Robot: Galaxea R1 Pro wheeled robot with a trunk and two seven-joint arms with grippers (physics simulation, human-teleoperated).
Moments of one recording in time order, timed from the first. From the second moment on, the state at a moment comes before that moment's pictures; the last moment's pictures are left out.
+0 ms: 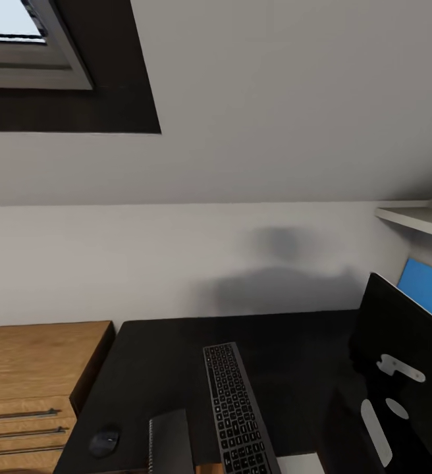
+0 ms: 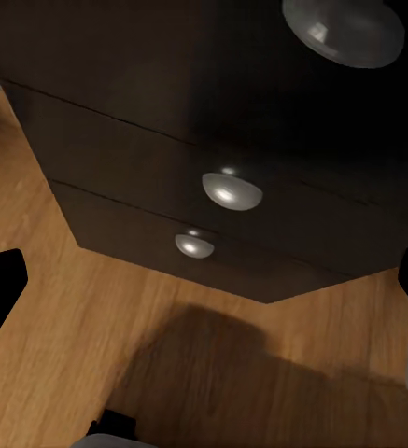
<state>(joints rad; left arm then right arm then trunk) -0.16 0.05 -0.22 -0.03 0.70 -0.57 -0.22 -0.36 -0.11 -0.31 -0.97 -0.23 -0.09 -0.23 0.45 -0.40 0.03</state>
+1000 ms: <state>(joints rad) -0.16 0.05 -0.22 -0.03 0.70 -0.57 -0.22 -0.36 -0.11 -0.31 -0.97 -0.23 -0.09 -0.23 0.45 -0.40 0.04</state>
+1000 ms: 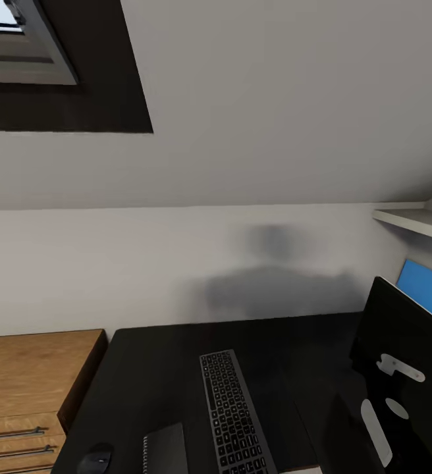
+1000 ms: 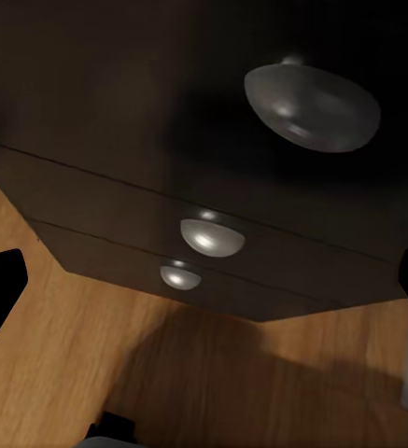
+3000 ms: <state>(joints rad) -0.16 0.05 -0.22 -0.03 0.70 -0.57 -0.22 -0.36 -0.10 -0.25 -0.96 -0.23 -0.09 -0.23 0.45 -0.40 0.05</state>
